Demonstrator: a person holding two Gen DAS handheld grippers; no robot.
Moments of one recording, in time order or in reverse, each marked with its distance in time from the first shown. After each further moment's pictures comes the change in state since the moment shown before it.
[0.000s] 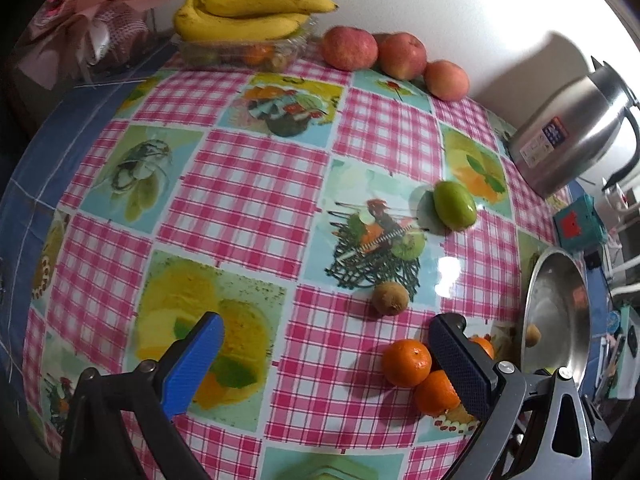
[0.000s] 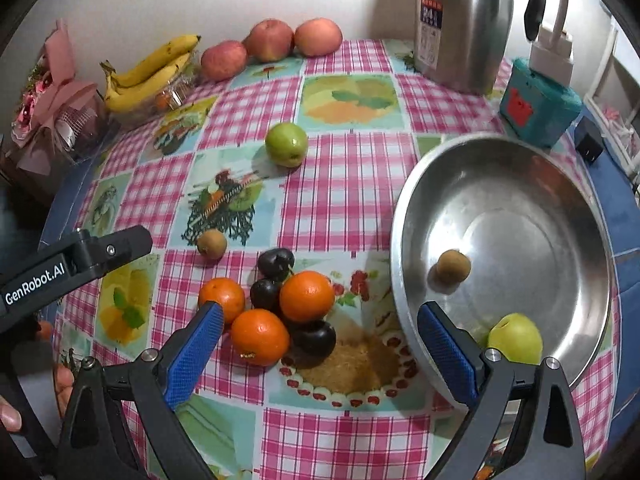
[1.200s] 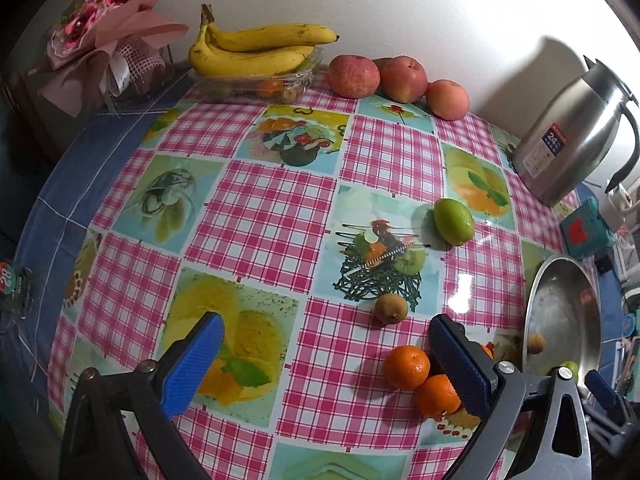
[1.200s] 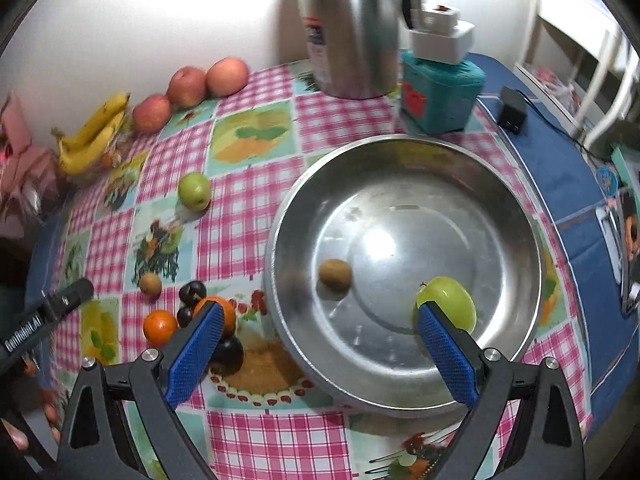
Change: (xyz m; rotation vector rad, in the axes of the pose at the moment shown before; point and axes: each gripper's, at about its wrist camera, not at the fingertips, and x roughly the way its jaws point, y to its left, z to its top) left arm -0.027 -0.011 -0.002 0.016 -0.090 0.091; right arm -0.035 -0.060 0.003 0.116 -0.073 -0.131
